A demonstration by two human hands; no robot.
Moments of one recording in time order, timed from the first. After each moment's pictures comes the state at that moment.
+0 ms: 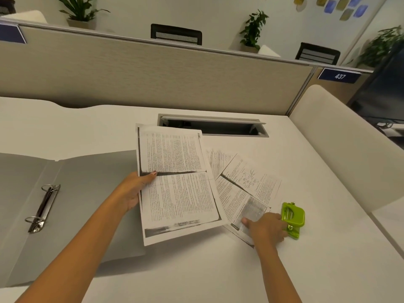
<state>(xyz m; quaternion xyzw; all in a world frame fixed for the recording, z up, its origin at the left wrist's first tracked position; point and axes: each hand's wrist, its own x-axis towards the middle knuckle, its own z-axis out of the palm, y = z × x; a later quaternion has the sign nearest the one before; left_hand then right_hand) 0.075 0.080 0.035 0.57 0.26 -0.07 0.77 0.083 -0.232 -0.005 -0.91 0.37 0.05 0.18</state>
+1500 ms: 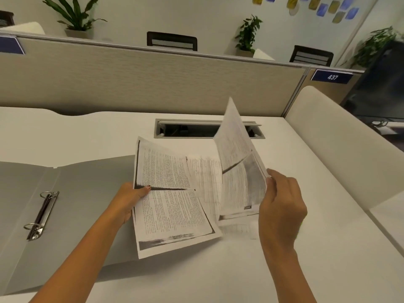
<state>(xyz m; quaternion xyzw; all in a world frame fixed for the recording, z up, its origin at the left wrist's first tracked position) 0.056 0.073 0.034 0.66 0.30 -0.05 0.69 0.048 -0.219 0.099 -0.86 -0.01 -0.44 0.25</state>
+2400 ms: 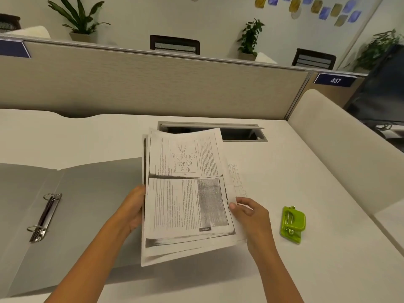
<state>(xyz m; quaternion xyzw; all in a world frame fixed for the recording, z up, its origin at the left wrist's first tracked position) 0.049 0.057 0.044 0.57 0.20 -0.07 0.79 0.057 -0.207 0.050 -0.74 0.15 0.06 0.65</state>
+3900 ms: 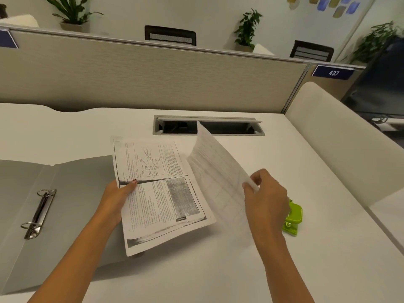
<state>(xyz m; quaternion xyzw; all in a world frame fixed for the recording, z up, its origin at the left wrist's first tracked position) 0.048 0.090 0.021 0.60 0.30 0.05 0.74 0.059 -0.198 0.104 -0.95 0.12 -0.19 0.23</state>
